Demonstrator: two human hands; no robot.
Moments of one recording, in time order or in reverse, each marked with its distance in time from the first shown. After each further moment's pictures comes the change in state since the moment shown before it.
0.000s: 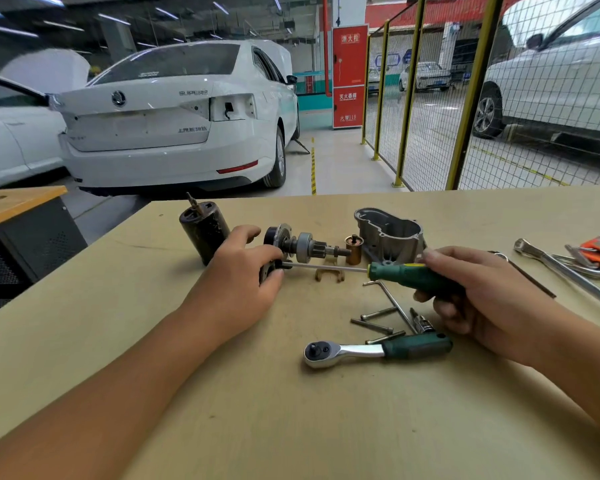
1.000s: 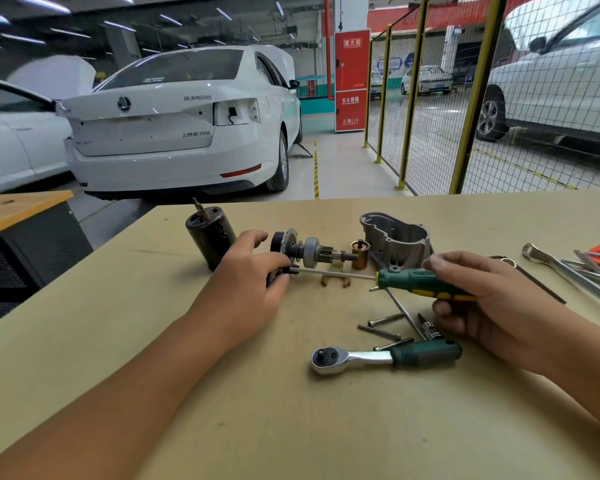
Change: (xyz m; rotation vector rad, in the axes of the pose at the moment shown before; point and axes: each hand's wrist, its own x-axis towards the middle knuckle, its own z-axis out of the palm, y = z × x) left_hand 0.000 0.000 -0.002 -0.019 -0.020 0.002; right_hand 0.000 0.002 0.000 0.108 -0.054 -0.001
